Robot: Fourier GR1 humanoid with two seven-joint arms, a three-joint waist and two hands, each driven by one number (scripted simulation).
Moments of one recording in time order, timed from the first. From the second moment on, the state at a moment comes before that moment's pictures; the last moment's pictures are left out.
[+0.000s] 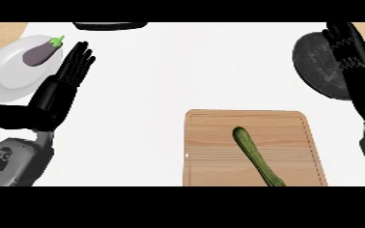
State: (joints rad) left arm -0.28 0.53 -0.25 -1.49 0.42 0.10 -0.15; right arm -0.30 -0.58 0.09 -1.69 -0.17 -0.10 -0.01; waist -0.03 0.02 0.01
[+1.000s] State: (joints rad) left arm -0.27 0.46 -0.21 -1.39 0.35 0.30 -0.04; right arm -0.29 -0.84 0.22 -1.37 -0.10 0.52 -0.75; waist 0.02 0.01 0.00
